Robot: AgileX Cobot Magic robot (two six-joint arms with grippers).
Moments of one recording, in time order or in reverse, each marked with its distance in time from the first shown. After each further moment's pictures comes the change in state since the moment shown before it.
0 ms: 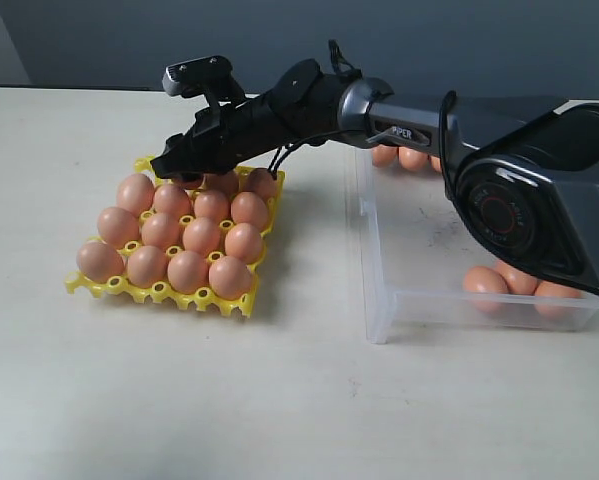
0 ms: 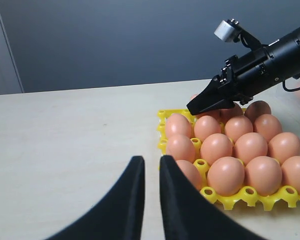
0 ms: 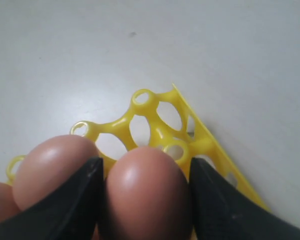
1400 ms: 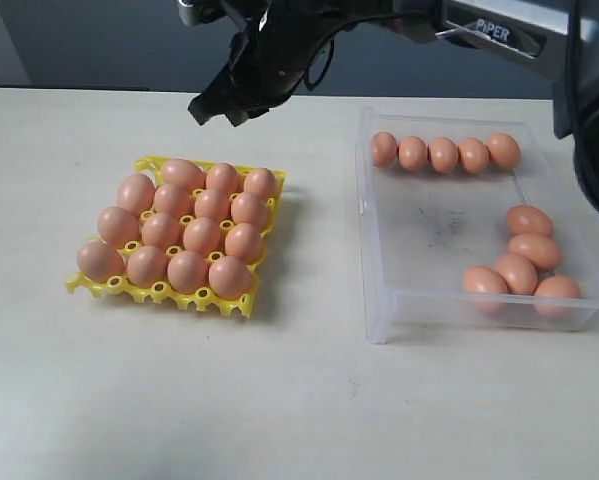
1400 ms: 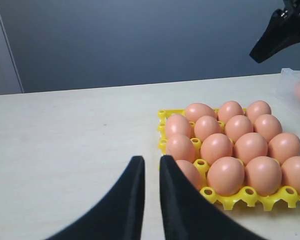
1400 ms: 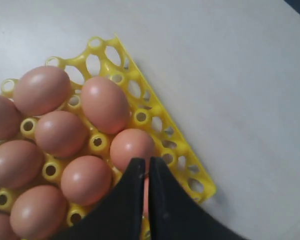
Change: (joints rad) left arm 0.000 0.000 0.000 0.000 0.000 0.000; right arm 0.000 -0.288 -0.001 -0.764 0.332 0.592
